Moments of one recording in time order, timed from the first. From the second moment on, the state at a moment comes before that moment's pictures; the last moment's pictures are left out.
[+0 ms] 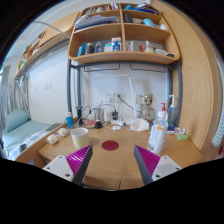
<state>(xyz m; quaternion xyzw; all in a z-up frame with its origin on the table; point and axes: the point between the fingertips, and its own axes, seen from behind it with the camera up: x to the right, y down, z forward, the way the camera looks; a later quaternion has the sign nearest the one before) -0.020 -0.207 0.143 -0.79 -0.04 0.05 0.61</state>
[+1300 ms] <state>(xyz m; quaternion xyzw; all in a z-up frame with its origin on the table) 0.135 -0.055 0.114 -0.73 0.00 -0.02 0.68</state>
